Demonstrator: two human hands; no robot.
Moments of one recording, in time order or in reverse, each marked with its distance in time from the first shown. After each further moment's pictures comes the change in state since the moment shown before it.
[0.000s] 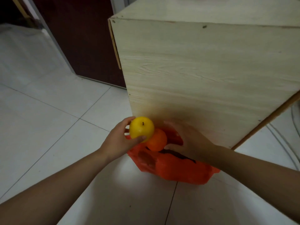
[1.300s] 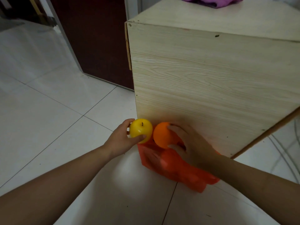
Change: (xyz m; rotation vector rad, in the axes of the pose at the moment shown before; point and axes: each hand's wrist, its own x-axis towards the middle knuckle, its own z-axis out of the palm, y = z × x) left_hand 0.006 -0.009 0.003 0.005 0.031 -0.100; right_hand -0.006 -0.009 0.000 -0.130 0.145 -0.156
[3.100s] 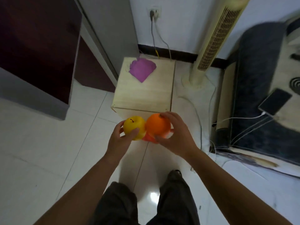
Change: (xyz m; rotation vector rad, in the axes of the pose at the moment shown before) left_hand -0.222 0.561 -0.147 -0.330 -0.028 -0.441; right_hand -0.058 -0.215 -0.560 0.591 0.161 0.609
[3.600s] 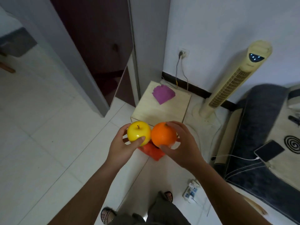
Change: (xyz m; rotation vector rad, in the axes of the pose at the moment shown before) left_hand -0.108 0.068 -0.059 -0.085 0.207 0.160; right_hand -0.023 -0.127 -0.034 -0.111 -0.127 -0.217
